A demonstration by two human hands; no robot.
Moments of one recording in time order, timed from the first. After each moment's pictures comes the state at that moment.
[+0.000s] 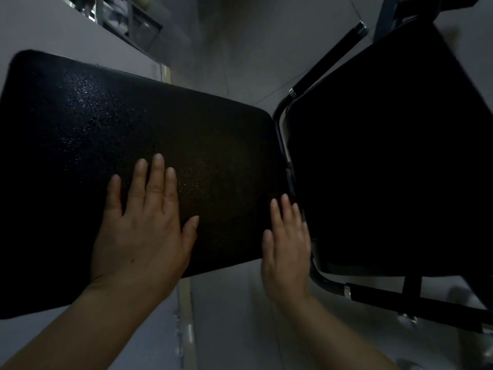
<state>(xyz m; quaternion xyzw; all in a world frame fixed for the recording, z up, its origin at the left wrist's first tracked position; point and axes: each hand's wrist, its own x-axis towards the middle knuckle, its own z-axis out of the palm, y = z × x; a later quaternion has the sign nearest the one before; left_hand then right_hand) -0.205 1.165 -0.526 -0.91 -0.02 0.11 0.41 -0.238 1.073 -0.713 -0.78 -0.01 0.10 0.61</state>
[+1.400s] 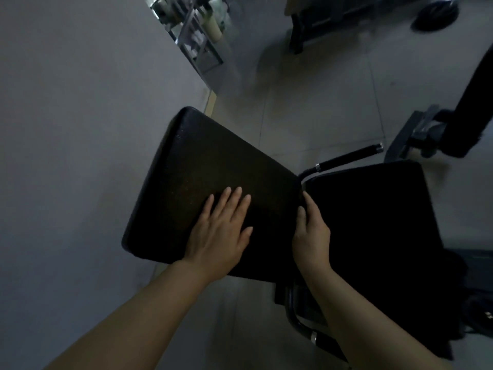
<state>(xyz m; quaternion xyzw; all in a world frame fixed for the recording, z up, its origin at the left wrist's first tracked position) -0.202 1.150 -0.503 -0.98 -0.07 0.10 0.13 -0.133 1.021 -0.599 -0.70 0.02 0.14 0.70</state>
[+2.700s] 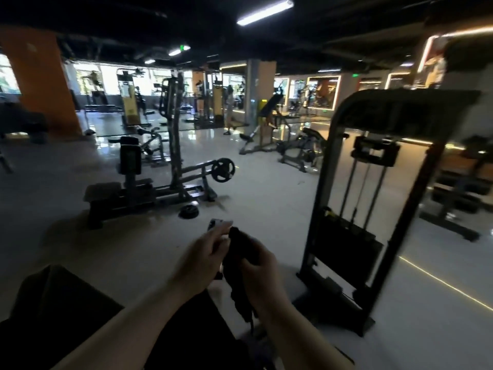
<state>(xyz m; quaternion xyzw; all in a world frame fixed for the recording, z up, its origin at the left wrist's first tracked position) -0.254 0.951 -0.275 -0.82 0.26 -0.06 -0.51 -0.332 0.840 -0.258 -0.71 0.04 -0.16 0.69</state>
